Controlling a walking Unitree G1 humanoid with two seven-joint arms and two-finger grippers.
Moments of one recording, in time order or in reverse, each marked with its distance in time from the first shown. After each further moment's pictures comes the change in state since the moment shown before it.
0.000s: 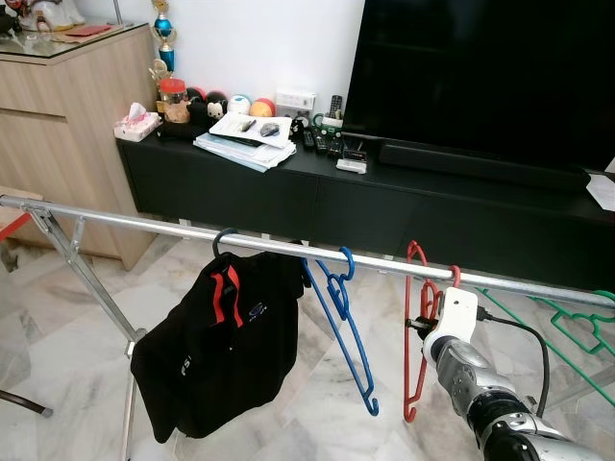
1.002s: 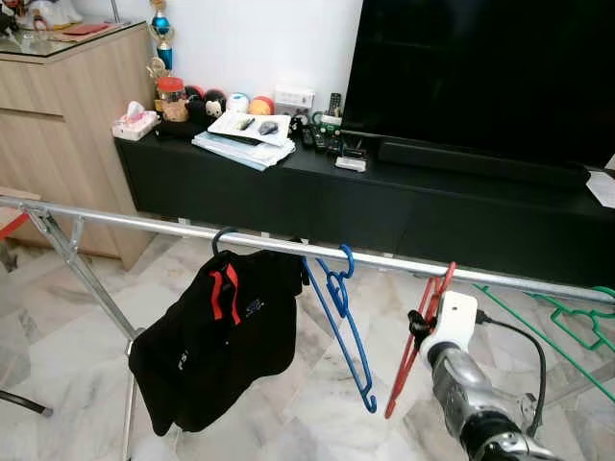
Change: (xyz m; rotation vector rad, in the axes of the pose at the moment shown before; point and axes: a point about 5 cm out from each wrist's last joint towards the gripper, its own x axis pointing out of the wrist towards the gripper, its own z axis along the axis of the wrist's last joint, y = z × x) left arm -0.001 0.000 -0.003 -0.001 -0.019 0.003; right arm -0.005 -0.005 -0.014 -0.010 -0.175 0.008
